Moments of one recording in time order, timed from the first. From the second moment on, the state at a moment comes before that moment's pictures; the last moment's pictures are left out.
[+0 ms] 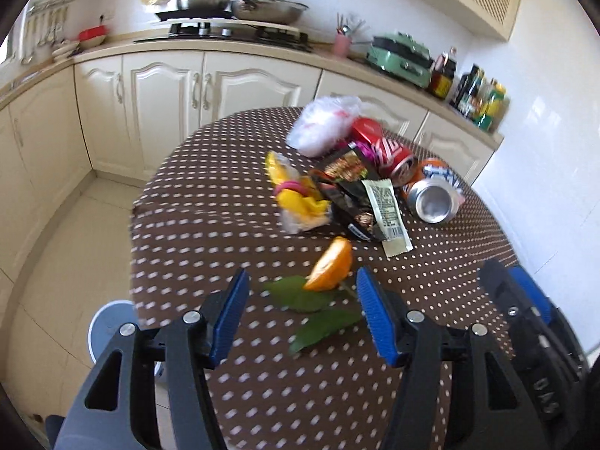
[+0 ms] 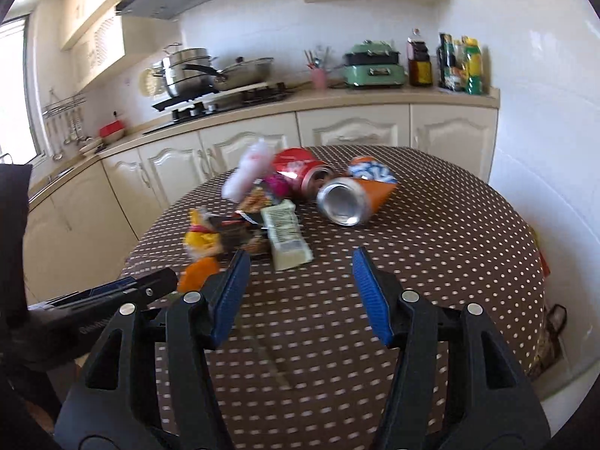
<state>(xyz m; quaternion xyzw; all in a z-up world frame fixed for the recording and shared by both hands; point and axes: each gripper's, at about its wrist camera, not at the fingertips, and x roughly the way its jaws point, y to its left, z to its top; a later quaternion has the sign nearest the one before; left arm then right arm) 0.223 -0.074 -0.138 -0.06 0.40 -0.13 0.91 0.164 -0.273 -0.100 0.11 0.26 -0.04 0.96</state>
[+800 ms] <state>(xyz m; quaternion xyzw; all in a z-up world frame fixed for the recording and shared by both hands) 0.260 -0.049 -0.118 -0.08 0.36 -0.10 0.92 0.290 -0.260 -0.144 0.05 0.42 0.02 0.91</state>
